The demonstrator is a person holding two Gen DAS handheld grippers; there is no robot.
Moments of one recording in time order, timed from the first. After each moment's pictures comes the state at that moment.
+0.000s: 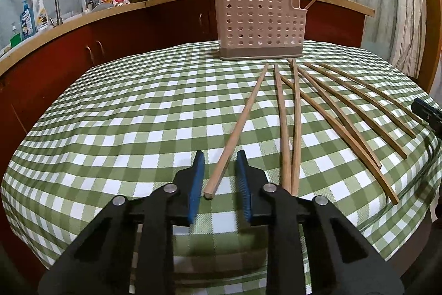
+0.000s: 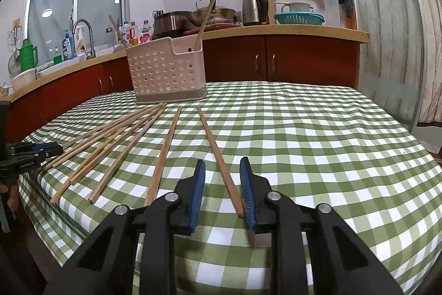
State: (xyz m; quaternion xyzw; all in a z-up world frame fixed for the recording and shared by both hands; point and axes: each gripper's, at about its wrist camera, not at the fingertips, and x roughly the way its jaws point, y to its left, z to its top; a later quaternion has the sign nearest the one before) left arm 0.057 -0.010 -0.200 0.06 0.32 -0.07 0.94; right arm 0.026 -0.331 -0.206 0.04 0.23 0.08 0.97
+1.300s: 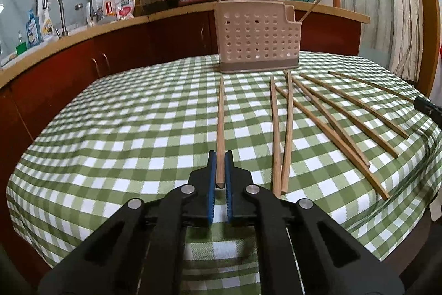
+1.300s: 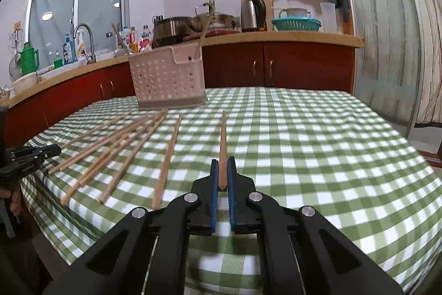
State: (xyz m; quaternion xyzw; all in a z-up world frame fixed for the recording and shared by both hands) left arm 0.035 -0.010 -0.189 0.07 0.28 -0.07 0.95; right arm 0.010 -0.335 -0.189 0.04 0.22 0.07 0.97
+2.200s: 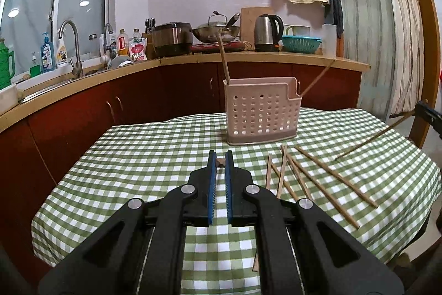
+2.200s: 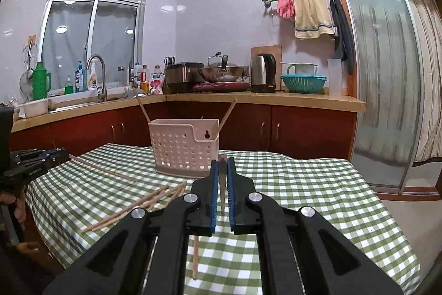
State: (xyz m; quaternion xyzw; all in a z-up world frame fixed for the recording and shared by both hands) left arm 0.028 -0.012 -0.084 0.04 0.20 -0.06 0.98; right arm 0.001 -0.316 -0.085 0.02 0.12 0.08 0.99
